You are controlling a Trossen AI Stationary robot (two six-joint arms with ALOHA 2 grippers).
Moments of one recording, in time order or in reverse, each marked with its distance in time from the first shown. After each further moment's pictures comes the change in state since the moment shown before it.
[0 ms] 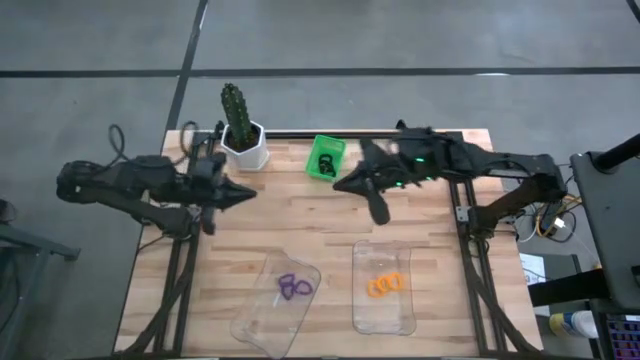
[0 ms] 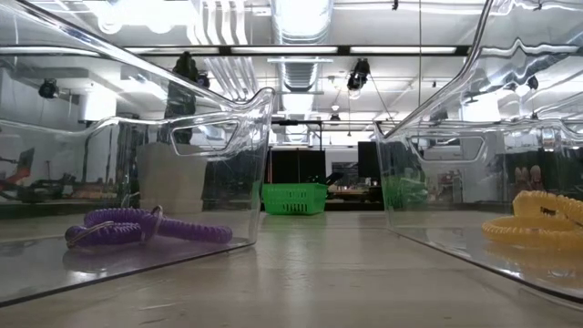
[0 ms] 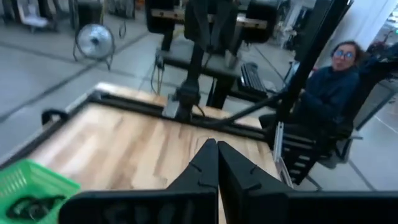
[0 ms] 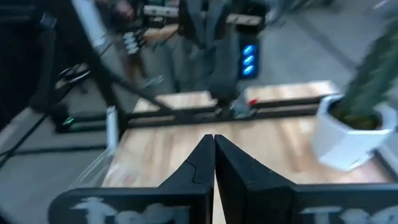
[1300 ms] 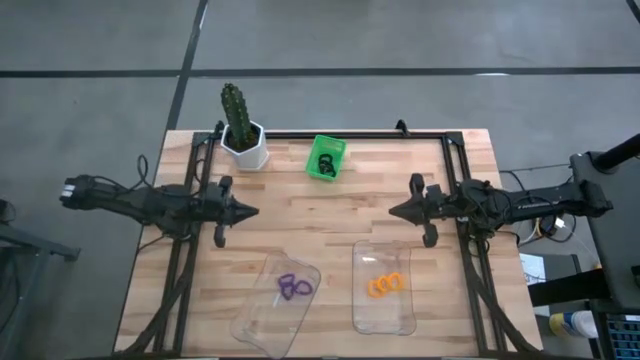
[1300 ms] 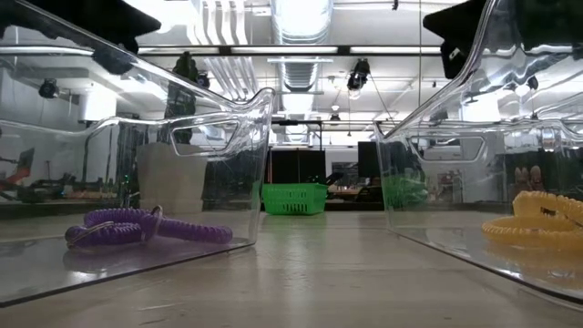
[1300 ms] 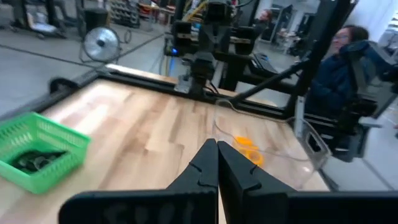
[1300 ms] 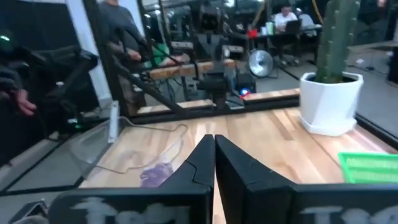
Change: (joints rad) left arm 0.001 -0.320 -0.630 0.356 -0.020 0.038; right arm 0.045 -0.805 -1.264 0.757 0.091 0.031
